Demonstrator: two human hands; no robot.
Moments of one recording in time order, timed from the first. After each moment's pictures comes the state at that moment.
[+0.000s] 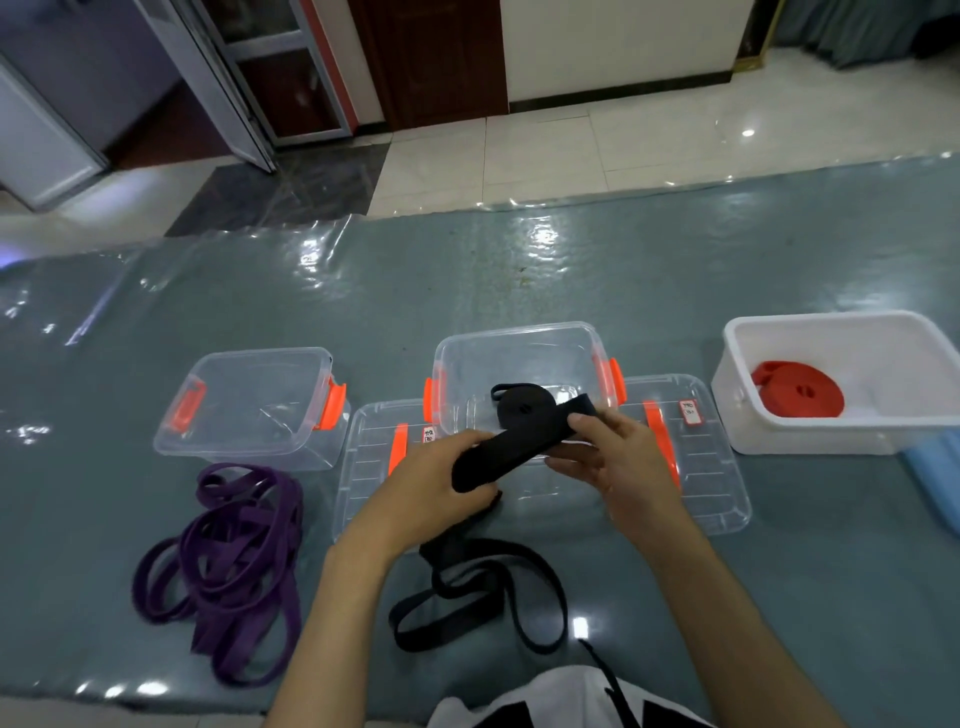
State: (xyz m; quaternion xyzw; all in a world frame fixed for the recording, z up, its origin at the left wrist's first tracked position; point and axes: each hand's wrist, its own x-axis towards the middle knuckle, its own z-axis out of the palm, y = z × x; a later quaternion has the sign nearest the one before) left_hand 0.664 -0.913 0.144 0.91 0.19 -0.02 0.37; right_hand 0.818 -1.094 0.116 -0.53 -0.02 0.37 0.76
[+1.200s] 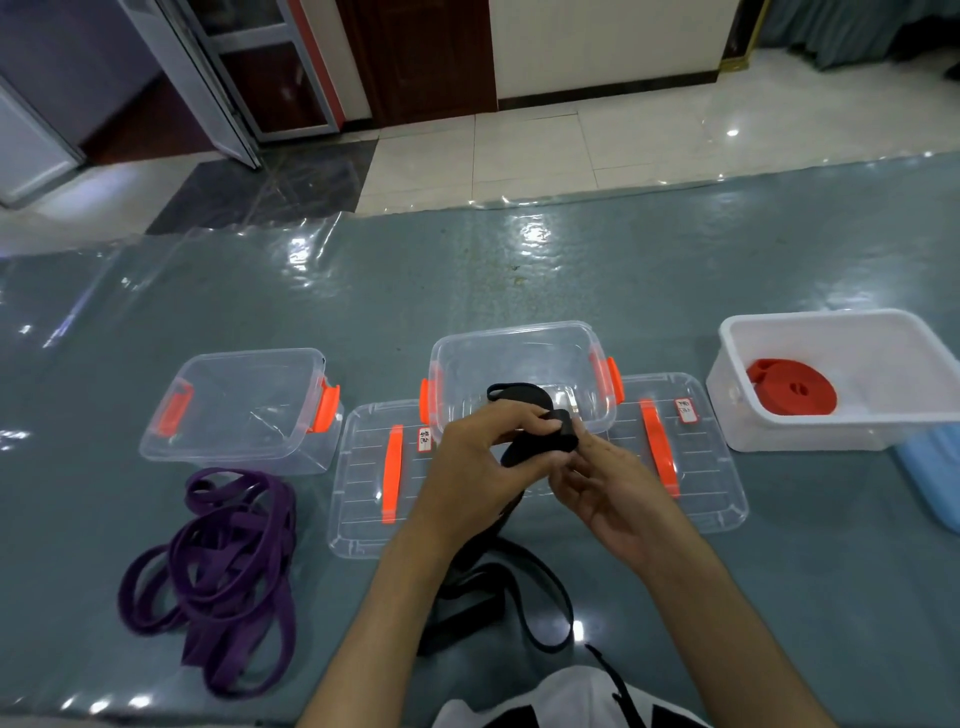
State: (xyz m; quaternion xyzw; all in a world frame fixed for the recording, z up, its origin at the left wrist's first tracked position) left_hand 0.701 -0.951 0.149 0.82 0.11 0.21 0.52; right_hand 0.795 -1.097 0.127 -0.40 0.07 0.48 0.78
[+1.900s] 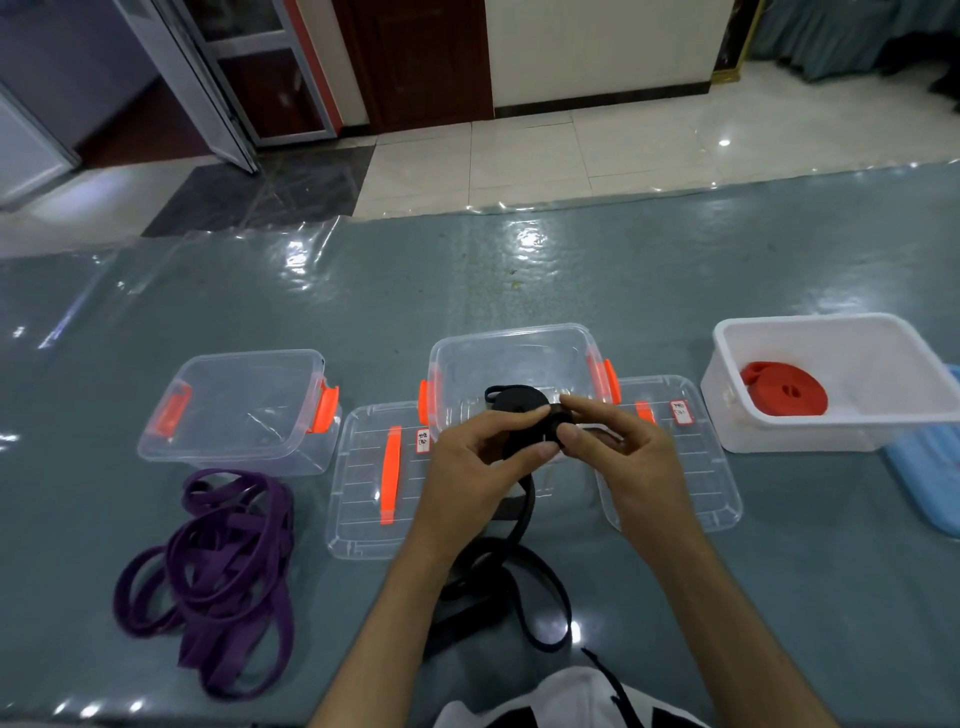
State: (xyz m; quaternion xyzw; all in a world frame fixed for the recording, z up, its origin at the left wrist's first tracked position) left_hand 0.691 -0.961 0.153 0.69 0.14 0.21 0.67; right_hand 0.796 -1.108 0.141 -0.56 -0.20 0.24 0.77
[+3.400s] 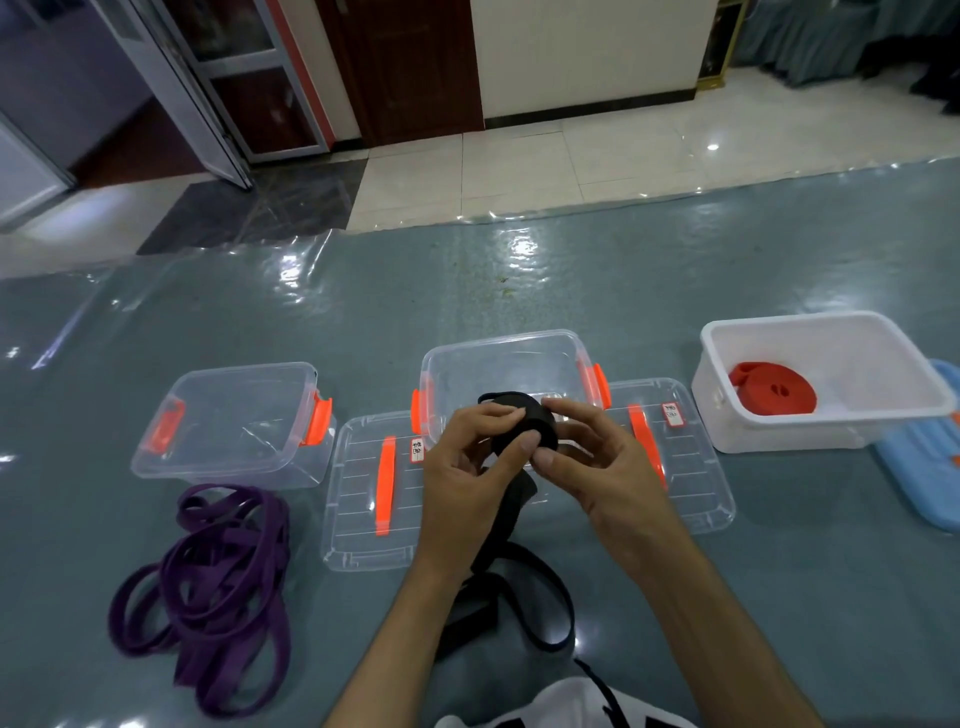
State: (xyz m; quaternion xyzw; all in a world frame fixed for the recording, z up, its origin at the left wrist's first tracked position) left_hand 0.696 -0.979 0.151 0.65 0.16 0.33 0.67; right_hand 0.787 -1.108 0.147 -0.50 -0.16 0.33 0.78
